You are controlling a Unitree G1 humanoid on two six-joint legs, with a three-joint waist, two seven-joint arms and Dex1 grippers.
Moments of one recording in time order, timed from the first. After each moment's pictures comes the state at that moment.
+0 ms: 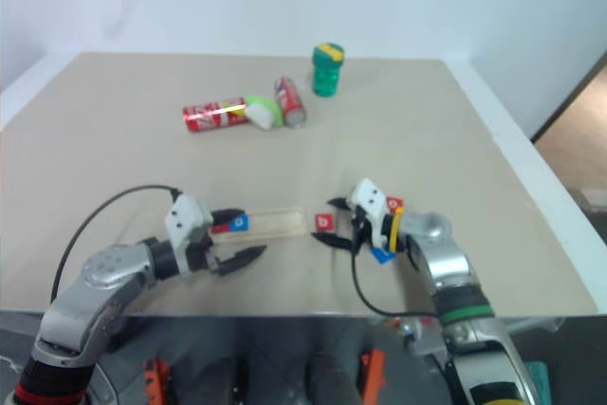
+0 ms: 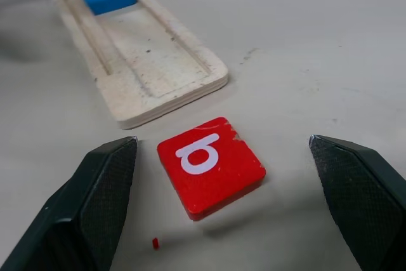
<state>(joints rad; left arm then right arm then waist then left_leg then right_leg) -0.12 0.43 -0.05 -0.46 -0.30 0.55 -0.78 -0.50 -0.49 0.13 0.37 0.18 0.11 1.08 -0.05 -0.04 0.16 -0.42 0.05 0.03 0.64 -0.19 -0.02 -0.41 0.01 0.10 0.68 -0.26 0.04</state>
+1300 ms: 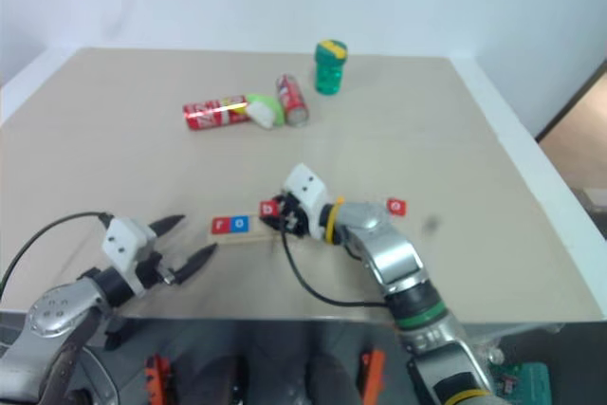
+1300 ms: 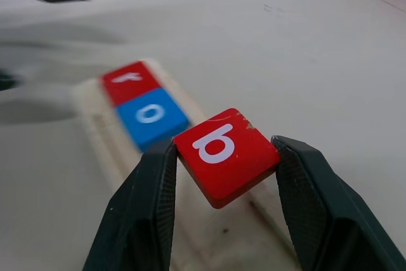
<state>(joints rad) 0.16 0.46 0.12 -0.49 -0.32 0.31 -0.60 -0.53 -0.27 0.31 -0.07 0.12 0.60 0.70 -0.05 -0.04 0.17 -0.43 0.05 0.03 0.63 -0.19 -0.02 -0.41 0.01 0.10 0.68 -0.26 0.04</state>
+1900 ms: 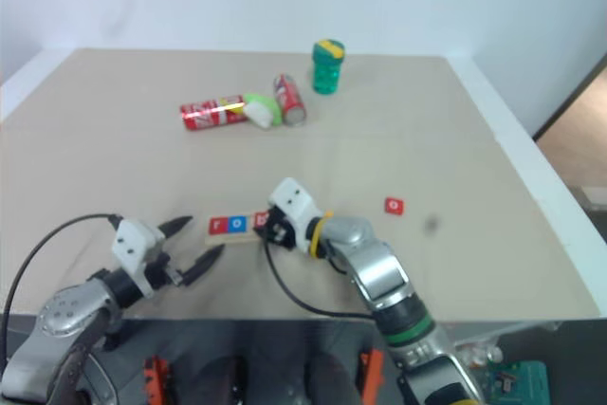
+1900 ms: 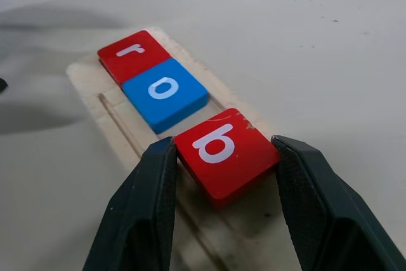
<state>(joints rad) 0.17 0.45 0.08 -0.49 -0.31 0.30 -0.59 -0.49 -0.25 0.35 -0.14 0.11 0.70 0.64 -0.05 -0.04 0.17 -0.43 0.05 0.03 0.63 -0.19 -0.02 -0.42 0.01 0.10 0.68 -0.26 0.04</state>
